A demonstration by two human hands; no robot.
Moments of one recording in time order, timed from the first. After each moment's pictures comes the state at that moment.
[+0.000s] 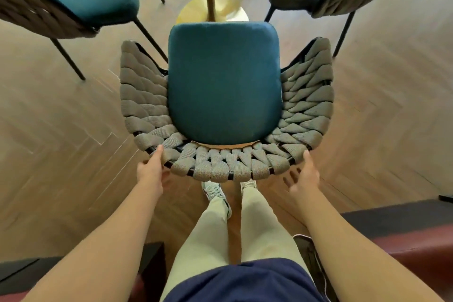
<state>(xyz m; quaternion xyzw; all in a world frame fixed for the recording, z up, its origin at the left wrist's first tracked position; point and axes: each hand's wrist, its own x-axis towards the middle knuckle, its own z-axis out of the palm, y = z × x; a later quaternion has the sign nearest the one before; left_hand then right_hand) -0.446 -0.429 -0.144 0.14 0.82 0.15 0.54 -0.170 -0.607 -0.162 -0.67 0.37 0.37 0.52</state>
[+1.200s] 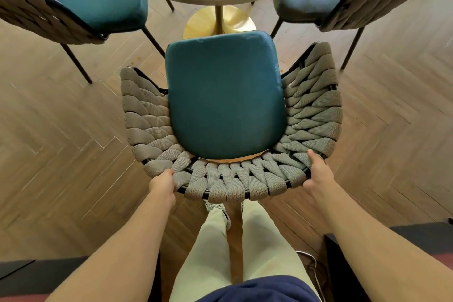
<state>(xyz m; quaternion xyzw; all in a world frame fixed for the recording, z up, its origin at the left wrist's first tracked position) -0.423 -0.432 -0.178 0.11 0.84 0.12 0.53 -0.099 -0.576 -0.200 -0.65 0.31 0.41 0.56</state>
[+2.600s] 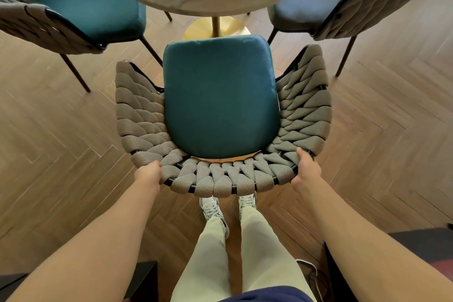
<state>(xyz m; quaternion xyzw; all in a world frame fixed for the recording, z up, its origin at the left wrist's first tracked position) -0.413 -0.389 -0.149 0.22 0.85 0.08 0.48 -0.121 -0.535 -0.150 -0.66 0.31 0.38 0.57</state>
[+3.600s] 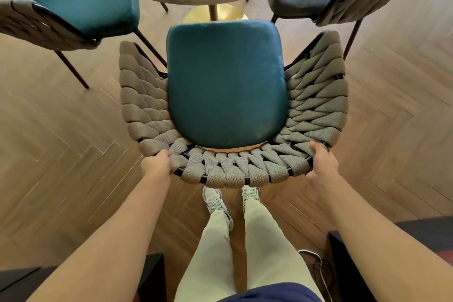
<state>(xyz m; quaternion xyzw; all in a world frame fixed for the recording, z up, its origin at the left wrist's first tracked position) -0.383 -0.388 -0.147 0.22 0.85 0.12 0.46 -0.092 -0.548 -0.159 -0.67 0.31 0.37 0.56</state>
